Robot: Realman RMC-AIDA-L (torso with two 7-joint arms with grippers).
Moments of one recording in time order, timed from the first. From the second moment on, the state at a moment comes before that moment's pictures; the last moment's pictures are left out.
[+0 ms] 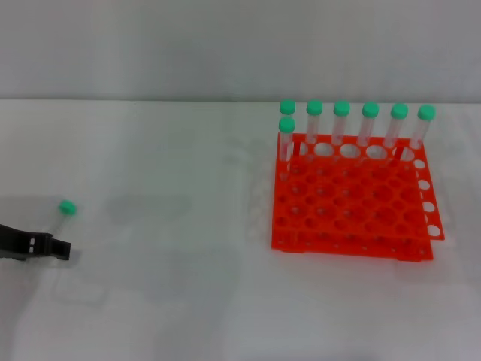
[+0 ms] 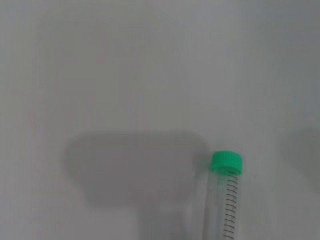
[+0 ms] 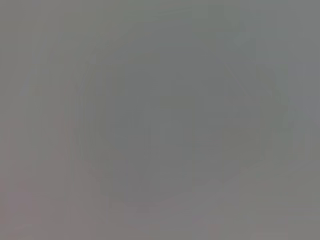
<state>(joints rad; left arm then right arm) -0.37 -2.07 1.15 1.29 2.77 1.29 -2.88 0.46 2.02 -1.58 -0.17 0.28 -1.17 0.06</state>
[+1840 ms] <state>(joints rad) -0.42 -2.08 1.42 1.44 2.83 1.00 -2.85 0.44 2.01 -1.58 -0.19 0.26 -1.21 0.29</state>
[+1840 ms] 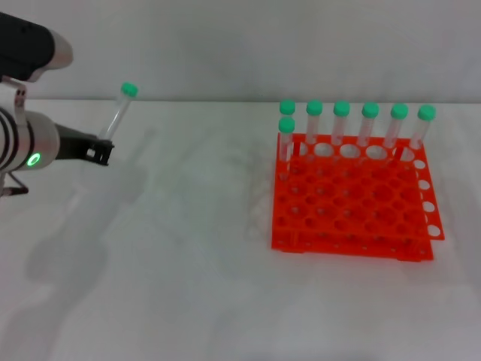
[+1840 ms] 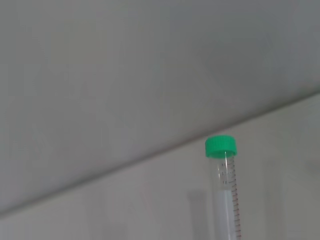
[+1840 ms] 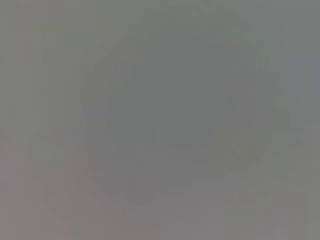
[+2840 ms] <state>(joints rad) -0.45 -2.08 1.68 1.27 2.83 0.42 -2.69 0.43 1.94 -1.59 -0.28 -0.13 -1.33 0.90</state>
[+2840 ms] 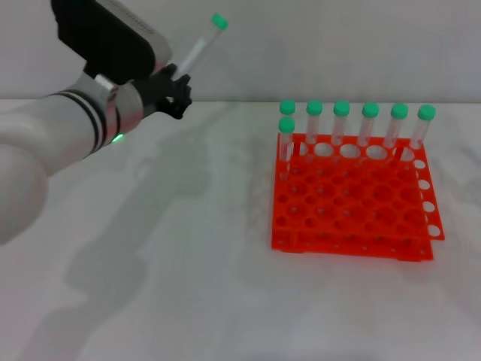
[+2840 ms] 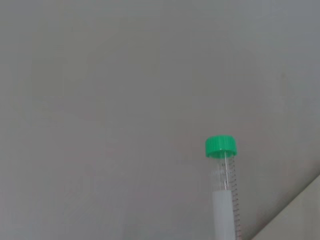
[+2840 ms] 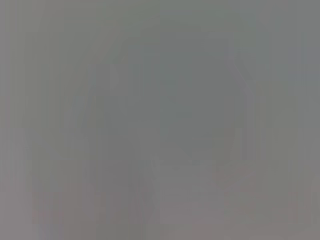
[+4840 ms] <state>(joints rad) -0.44 -2.09 2.09 1.15 2.82 -0.09 -2.66 0.60 2.03 -1.65 -0.32 -0.37 -1.27 0.93</state>
